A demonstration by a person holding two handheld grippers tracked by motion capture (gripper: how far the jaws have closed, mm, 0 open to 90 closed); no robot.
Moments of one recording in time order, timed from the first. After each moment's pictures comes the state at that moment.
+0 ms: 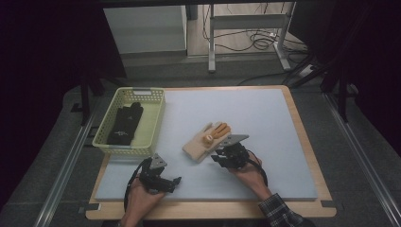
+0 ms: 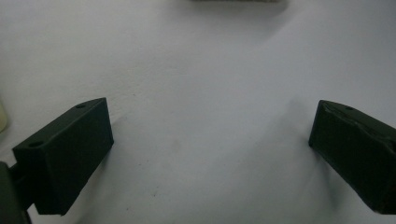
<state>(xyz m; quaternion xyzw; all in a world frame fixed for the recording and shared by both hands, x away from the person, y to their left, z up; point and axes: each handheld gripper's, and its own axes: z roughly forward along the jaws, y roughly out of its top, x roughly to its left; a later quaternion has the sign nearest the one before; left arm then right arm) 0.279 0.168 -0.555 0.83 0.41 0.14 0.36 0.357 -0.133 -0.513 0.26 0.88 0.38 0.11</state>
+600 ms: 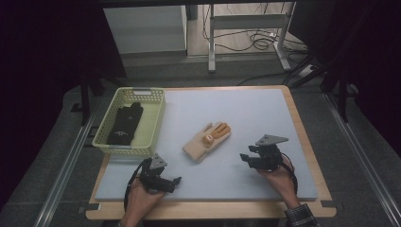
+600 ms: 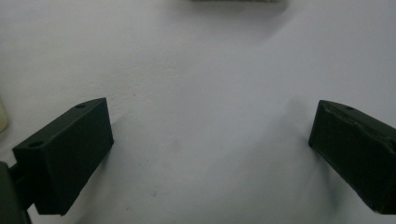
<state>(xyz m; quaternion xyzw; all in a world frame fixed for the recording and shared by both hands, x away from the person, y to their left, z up) 0.279 0.168 -0.555 0.83 0.41 0.15 0.36 0.348 -0.225 -0.502 0.35 0.84 0.39 0.15</state>
